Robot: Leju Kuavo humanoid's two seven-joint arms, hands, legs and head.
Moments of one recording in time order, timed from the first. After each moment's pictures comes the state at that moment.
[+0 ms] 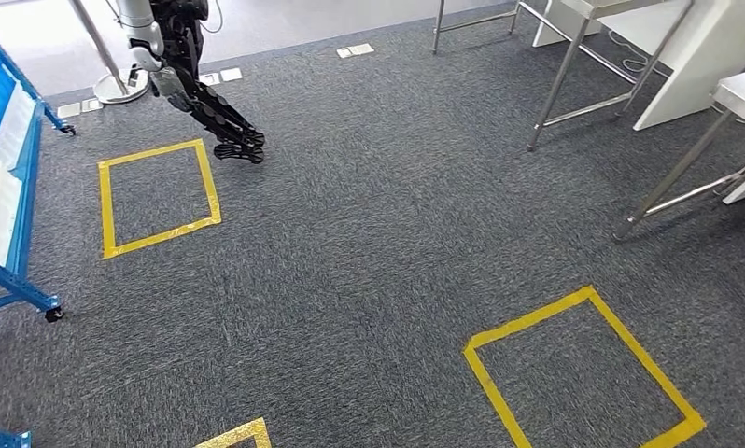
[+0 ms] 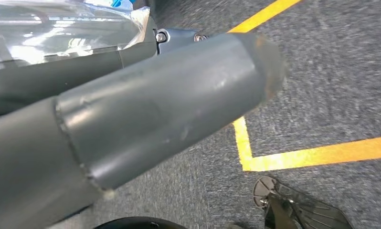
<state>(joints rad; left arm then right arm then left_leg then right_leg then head) -0.03 -0.21 0.22 -0.18 -0.02 0.54 0.08 -0.12 0.16 0.02 -0.21 1.06 -0.18 0.34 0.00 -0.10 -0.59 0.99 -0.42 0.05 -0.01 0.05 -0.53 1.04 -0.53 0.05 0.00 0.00</state>
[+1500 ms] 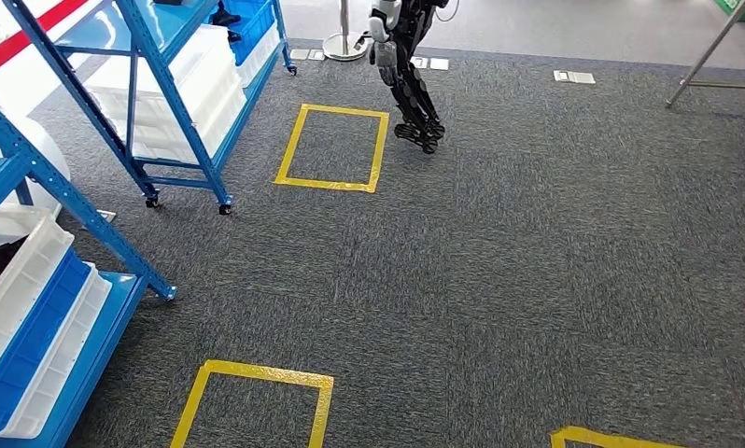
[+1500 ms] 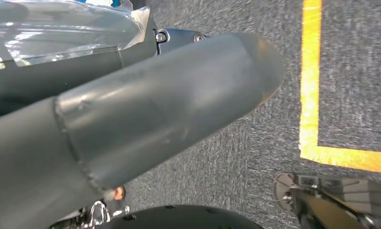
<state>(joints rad) -0.04 -0.19 0.10 -0.18 -0.21 0.45 0.19 -0.06 0.19 0.07 -0.19 1.07 -0.25 0.35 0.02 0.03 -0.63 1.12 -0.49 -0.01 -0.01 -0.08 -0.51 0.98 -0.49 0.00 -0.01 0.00</state>
